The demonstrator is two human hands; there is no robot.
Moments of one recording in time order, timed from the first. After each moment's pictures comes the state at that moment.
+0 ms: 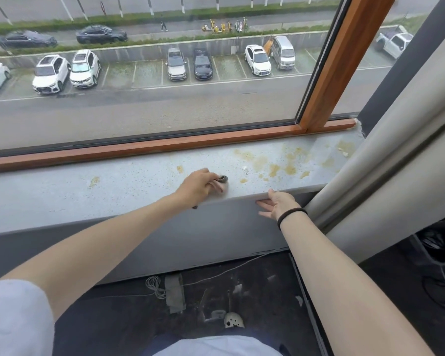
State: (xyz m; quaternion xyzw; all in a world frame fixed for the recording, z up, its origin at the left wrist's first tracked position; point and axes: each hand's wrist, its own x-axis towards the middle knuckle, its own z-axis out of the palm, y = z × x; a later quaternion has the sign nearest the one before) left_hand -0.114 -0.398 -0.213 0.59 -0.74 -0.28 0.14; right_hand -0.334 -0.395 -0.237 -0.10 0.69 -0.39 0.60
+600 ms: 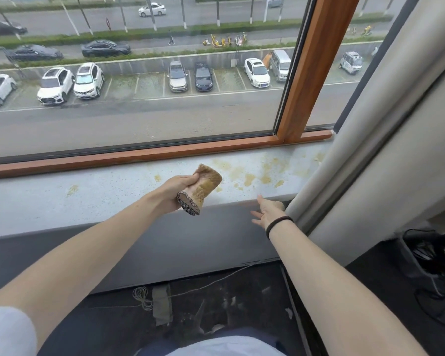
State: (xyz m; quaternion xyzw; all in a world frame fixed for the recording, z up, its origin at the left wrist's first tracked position) left_hand -0.149 -0.403 -0.188 0.57 -0.27 -0.69 0.35; right_hand -0.376 -0.388 -0.218 -0.13 0.68 -0.40 0.60
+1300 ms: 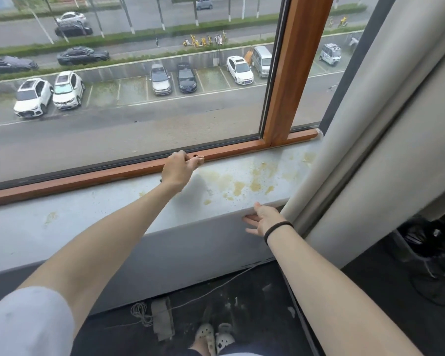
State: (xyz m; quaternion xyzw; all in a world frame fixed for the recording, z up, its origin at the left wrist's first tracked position) left_hand -0.187 -0.479 -0.169 0.71 -0.58 -0.25 0.29; right_hand -0.384 -0.401 -0.218 -0.08 0.68 -0.38 0.62
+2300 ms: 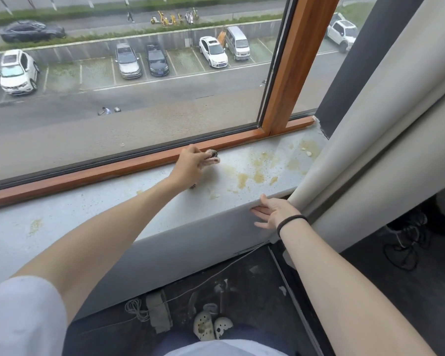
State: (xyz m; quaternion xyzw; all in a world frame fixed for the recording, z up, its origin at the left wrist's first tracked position) left_hand -0.171 -0.514 -0.213 0.50 -0.78 -0.28 0.24; right_hand -0.390 -0.405 -0.227 -0.05 0.67 -0.39 0.63
